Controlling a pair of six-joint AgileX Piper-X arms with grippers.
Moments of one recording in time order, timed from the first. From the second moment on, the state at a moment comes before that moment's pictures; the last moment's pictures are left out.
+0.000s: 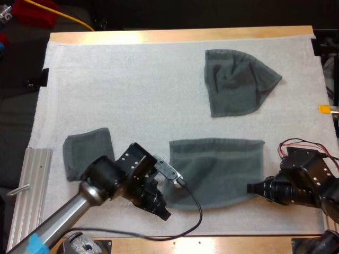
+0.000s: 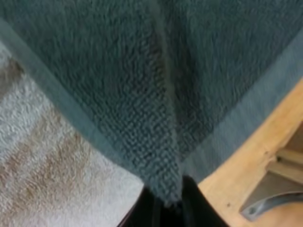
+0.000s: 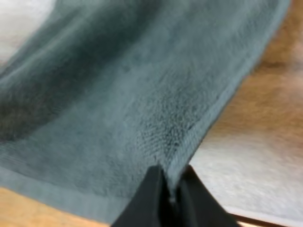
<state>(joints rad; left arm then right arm) -0.70 1.05 -0.88 1.26 0.41 -1.79 0.70 0.78 -0.86 1.21 -0.14 -1.16</state>
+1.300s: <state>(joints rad) -0.83 1.01 -1.29 1.54 0.42 -1.93 1.11 0.79 -1.19 1.35 0.06 -0.90</state>
